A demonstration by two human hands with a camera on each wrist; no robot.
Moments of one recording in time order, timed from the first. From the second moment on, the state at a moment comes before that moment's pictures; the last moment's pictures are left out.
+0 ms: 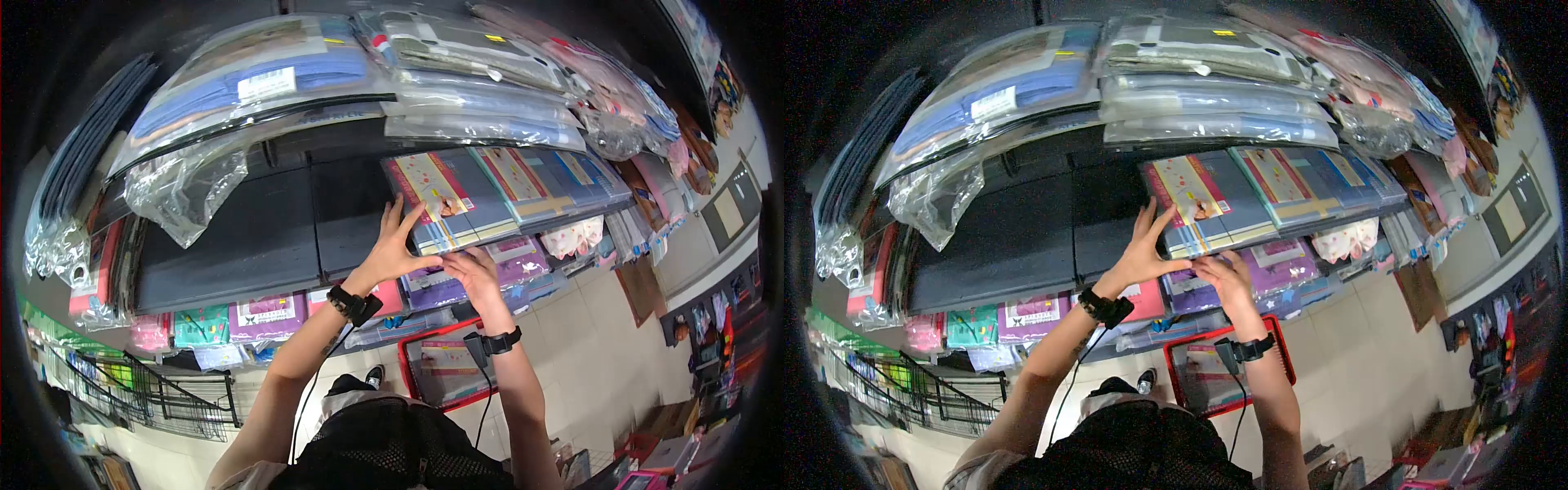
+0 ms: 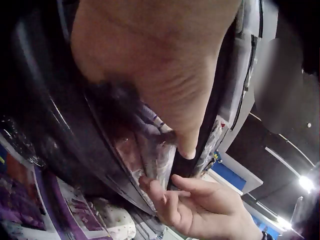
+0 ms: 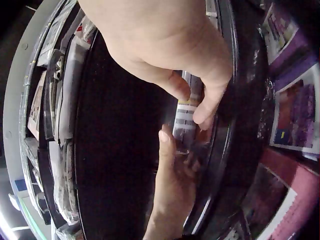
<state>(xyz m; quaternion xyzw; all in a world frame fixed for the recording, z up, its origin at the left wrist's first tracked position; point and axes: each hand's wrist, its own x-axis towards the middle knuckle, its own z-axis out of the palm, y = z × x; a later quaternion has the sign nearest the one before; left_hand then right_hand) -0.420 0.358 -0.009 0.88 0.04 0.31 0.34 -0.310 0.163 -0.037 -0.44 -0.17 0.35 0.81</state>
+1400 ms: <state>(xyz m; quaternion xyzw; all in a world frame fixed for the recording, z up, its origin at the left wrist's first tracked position) -0.388 0.331 -0.019 0.89 0.10 0.39 0.20 -0.435 -0.067 -0.419 -0.76 0.23 0.22 0.57</state>
